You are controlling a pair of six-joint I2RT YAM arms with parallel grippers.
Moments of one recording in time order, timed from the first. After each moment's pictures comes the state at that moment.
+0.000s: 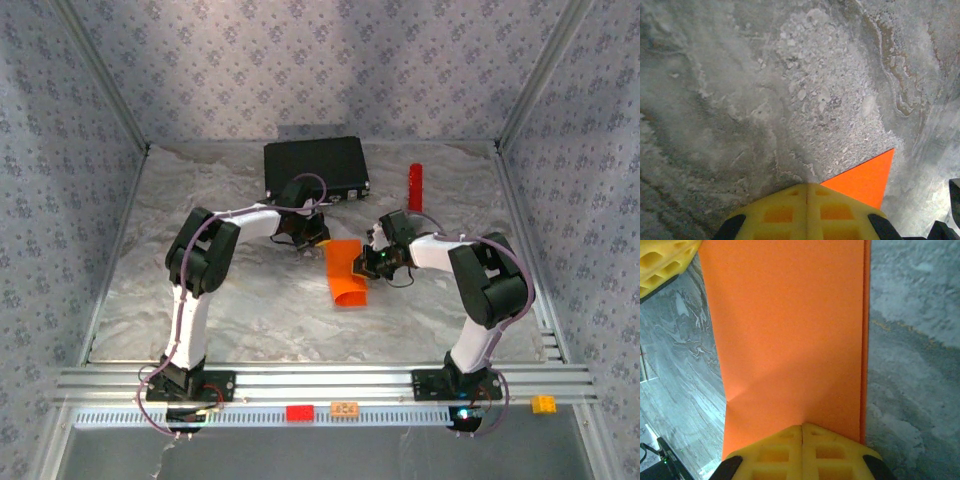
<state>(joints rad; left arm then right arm) -0.55 2.13 1.40 -0.29 0.46 -0.84 0.39 1.75 0.83 -0.20 -0.58 0.59</state>
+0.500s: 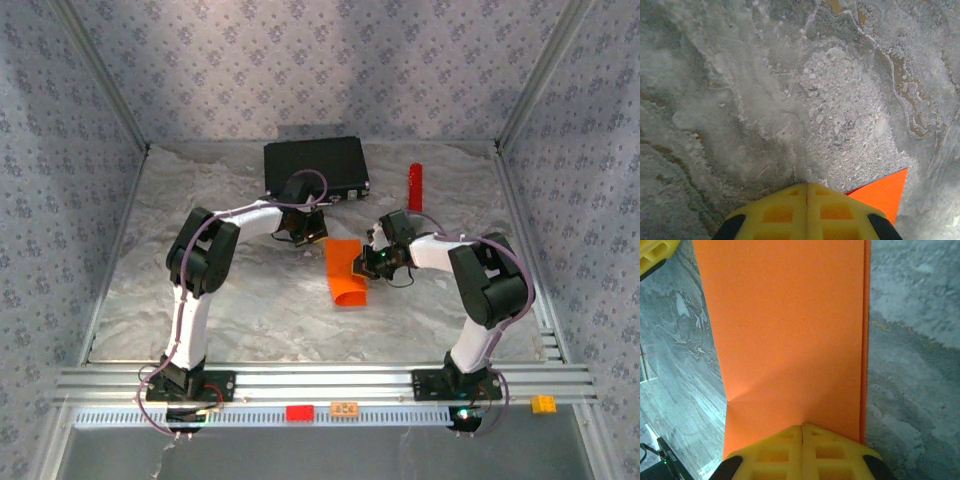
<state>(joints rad) -0.57 2.13 1.45 -0.36 0.35 -0.82 0.39 1.75 0.83 -0.20 -0.58 0.59</state>
